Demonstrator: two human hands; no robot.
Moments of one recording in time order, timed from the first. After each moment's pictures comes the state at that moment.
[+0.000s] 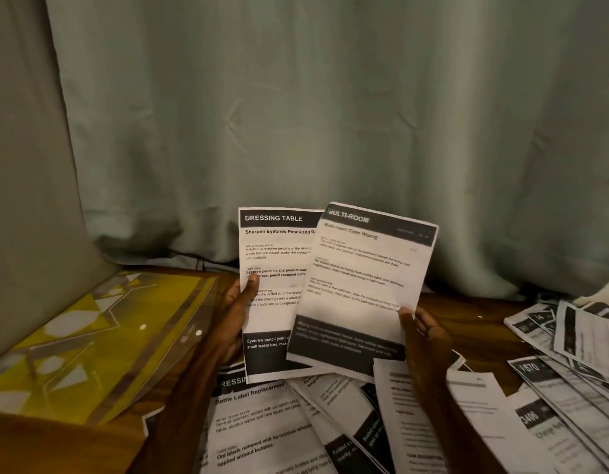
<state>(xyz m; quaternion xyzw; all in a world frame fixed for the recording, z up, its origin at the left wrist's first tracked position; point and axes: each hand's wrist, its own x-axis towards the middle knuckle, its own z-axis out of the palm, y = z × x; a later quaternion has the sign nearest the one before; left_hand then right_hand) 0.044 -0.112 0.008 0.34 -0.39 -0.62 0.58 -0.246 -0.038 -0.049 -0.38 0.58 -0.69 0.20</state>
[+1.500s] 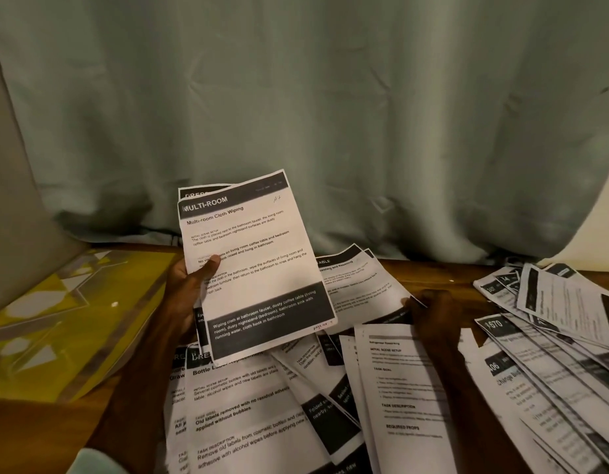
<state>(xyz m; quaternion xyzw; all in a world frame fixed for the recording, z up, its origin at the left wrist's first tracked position) 0.075 -0.137 -0.015 0.36 -0.40 -0.56 0.62 -0.325 -0.035 -0.066 -0.41 0.78 -0.46 0.10</state>
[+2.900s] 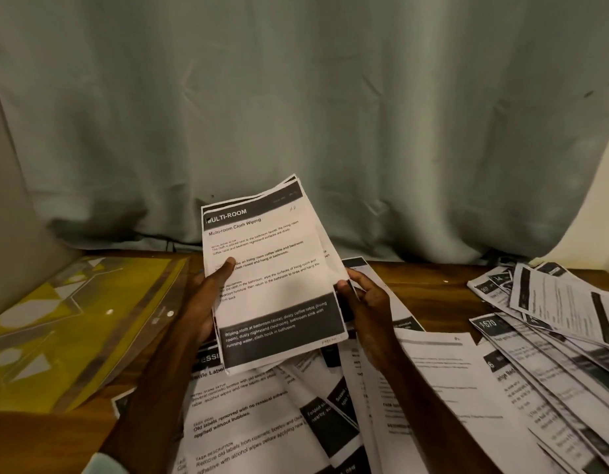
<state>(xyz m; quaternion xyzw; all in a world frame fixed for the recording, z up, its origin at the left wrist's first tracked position) 0.051 -0.142 -0.025 0.37 -0.38 -0.64 0.56 -0.206 -0.028 -0.023 -0.47 0.53 -0.63 0.33</state>
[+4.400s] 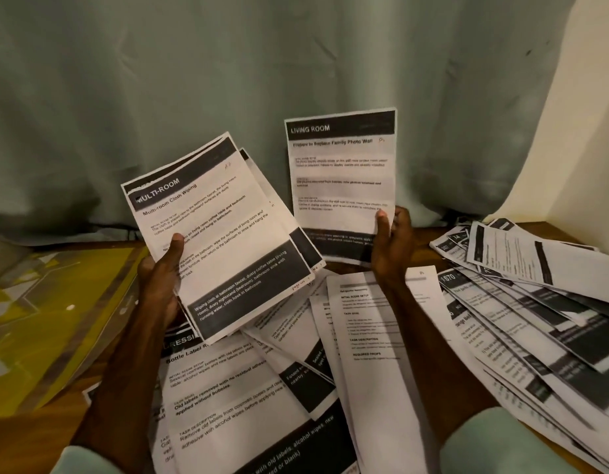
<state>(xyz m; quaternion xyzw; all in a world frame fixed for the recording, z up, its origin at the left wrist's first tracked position) 0.056 -0.136 -0.019 0.37 -0.37 -0.56 0.65 -0.293 -0.049 -0.004 -0.38 0.60 -0.70 0.02</state>
